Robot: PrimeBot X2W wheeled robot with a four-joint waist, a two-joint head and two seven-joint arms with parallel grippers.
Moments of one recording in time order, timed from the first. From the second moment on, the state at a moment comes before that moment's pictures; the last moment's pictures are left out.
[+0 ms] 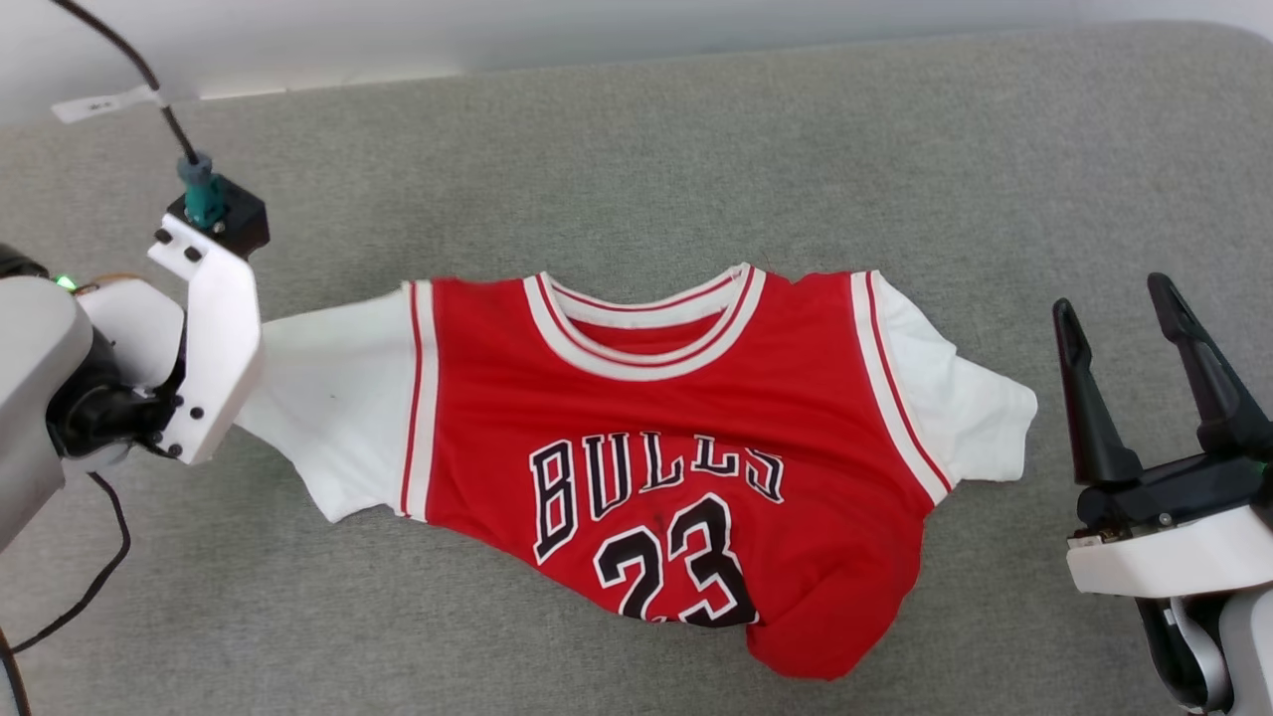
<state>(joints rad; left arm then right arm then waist) -1.15 0.90 -1.26 0.37 -1.07 -0.12 0.77 -0.17 -0.28 0.06 -0.05 0.20 0.13 -0.26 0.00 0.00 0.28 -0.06</state>
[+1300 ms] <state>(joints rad) -1.13 0.82 -1.23 0.59 -1.05 -0.09 0.67 -0.20 -0.27 0.07 -0.06 0.20 0.13 -0.26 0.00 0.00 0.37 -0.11</state>
